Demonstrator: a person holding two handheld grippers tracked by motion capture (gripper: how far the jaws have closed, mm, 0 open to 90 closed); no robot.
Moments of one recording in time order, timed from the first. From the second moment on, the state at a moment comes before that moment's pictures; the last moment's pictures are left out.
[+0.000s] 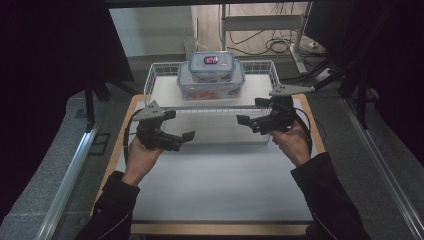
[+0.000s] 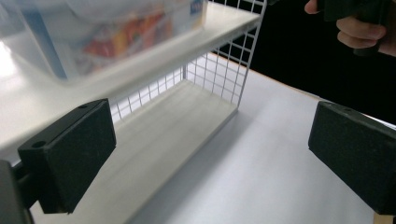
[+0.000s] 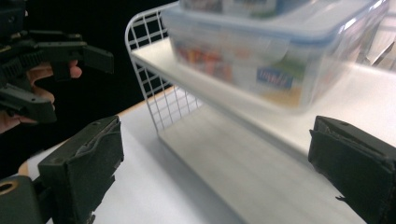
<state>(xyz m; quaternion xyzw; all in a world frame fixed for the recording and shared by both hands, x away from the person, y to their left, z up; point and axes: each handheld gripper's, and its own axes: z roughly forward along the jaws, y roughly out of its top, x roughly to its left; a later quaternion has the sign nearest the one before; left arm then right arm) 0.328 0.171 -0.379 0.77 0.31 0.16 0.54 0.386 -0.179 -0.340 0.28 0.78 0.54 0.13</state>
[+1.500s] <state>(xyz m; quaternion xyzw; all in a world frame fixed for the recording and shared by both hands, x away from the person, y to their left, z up) 0.248 0.180 -0.522 0.82 0.36 0.18 0.40 0.303 -0.213 -0.504 0.32 0.84 0.43 0.10</state>
